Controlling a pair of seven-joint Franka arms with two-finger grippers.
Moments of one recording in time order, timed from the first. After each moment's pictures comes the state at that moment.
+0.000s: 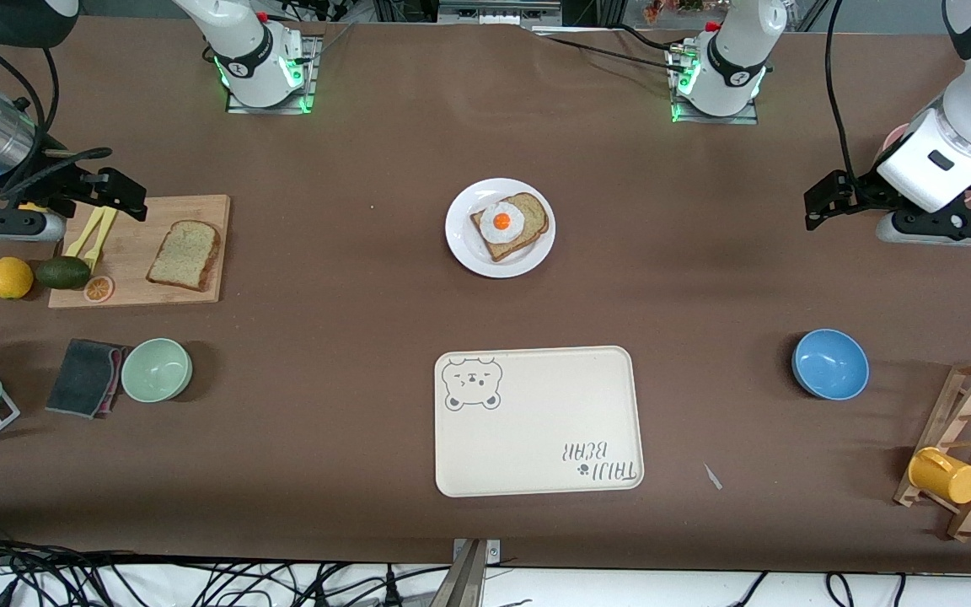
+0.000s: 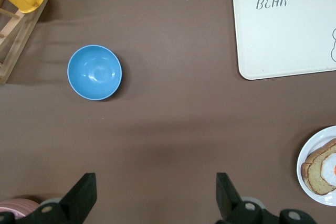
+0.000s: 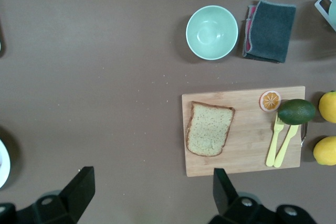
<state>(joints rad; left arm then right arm) 0.05 -0.02 -0.15 -1.72 0.01 1.69 -0.05 -0.05 0.00 0.14 -1.70 -0.04 1.63 0.11</state>
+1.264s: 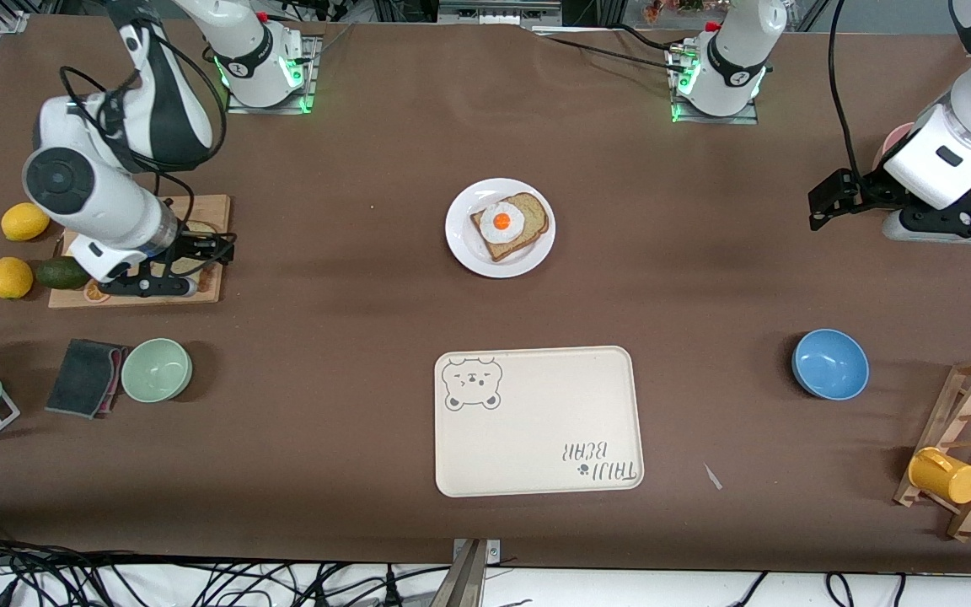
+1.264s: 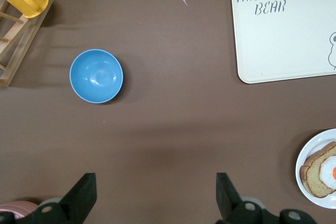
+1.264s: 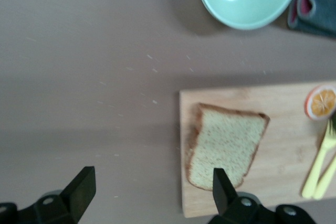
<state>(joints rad) 0.05 -0.02 -0.15 -1.70 0.01 1.69 -0.05 -0.05 0.15 0.16 -2.14 -0.20 2.09 0.25</state>
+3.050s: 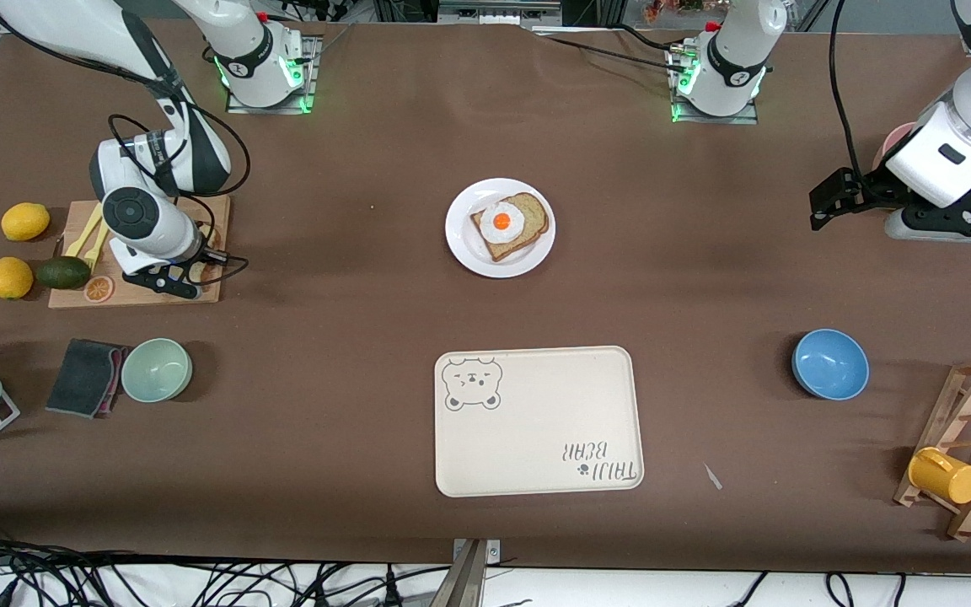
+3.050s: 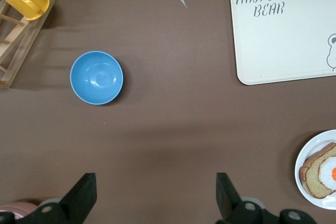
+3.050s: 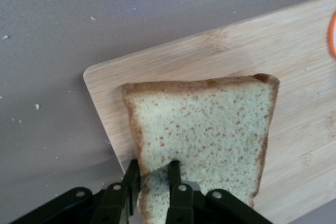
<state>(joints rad) 0.05 -0.02 -0.15 -1.70 0.01 1.69 -0.05 -0.04 0.29 0.03 -2.34 -0.38 2.39 0.54</state>
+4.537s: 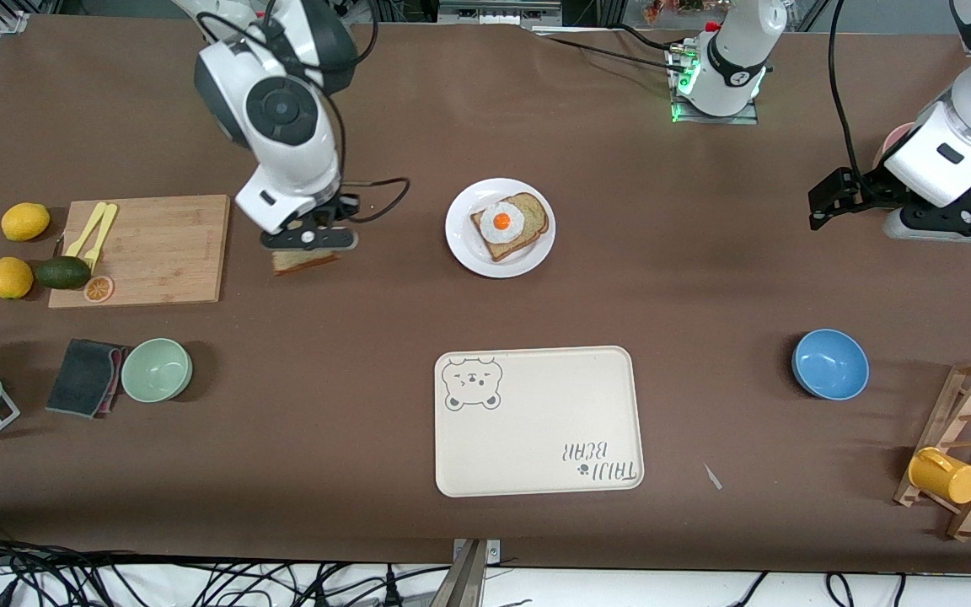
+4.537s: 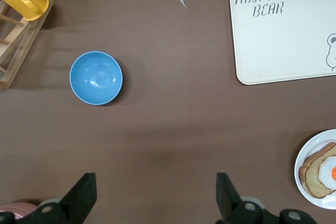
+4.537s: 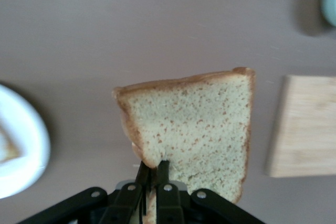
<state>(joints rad) 0.05 -0.02 -0.15 -1.70 0.01 1.69 -0.05 0.04 0.21 0.61 -1.83 -0.18 1.85 0.62</state>
